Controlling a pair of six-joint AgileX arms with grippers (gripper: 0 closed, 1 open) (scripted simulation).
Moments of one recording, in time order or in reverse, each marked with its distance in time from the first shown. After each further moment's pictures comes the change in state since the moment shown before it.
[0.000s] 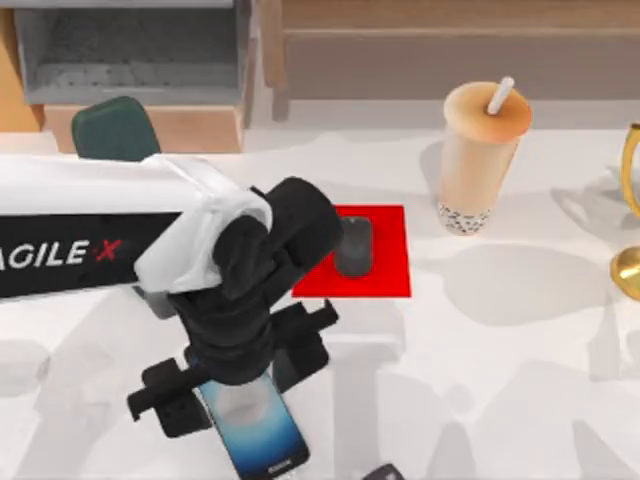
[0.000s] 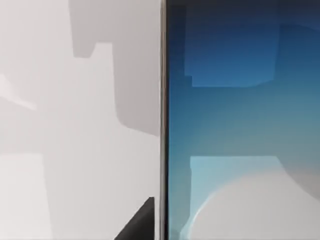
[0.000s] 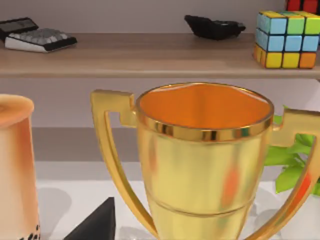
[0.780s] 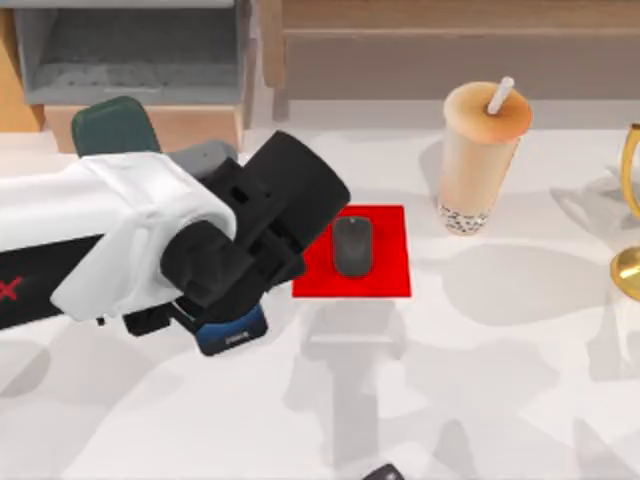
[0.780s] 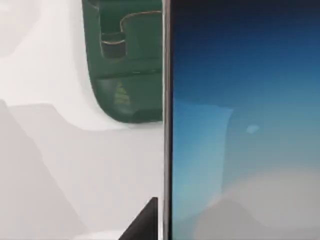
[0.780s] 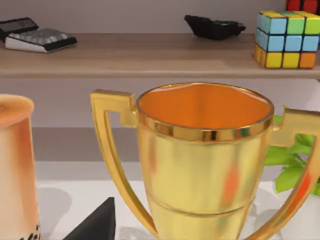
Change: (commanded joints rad) left arm -0.050 -0.205 -0.046 0.196 -0.571 0.133; right arm 0.000 0.000 0.000 0.000 0.000 0.000
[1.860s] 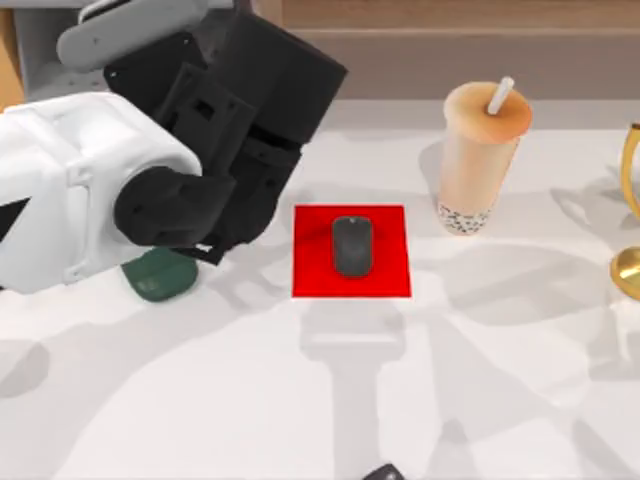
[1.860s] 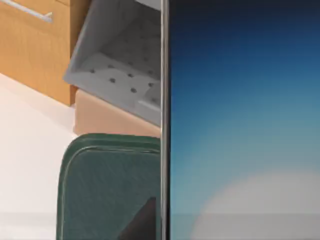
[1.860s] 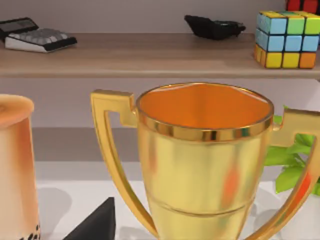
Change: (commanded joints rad) left arm -0.001 -0.090 0.110 0.250 -0.423 0.200; right arm 0.000 0.000 0.000 0.000 0.000 0.000
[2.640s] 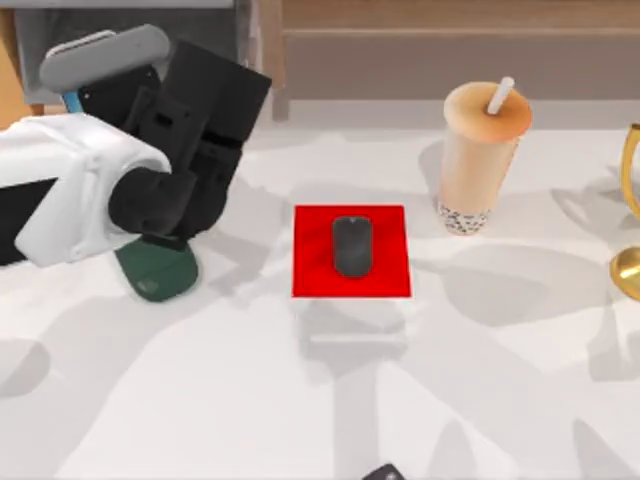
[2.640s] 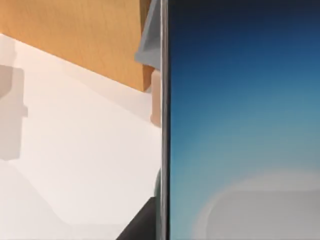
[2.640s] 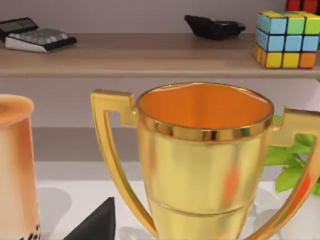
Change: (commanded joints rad) left arm 0.203 0.129 -0.109 0.176 0.076 0.173; right arm 0.000 0.000 0.000 0.000 0.000 0.000
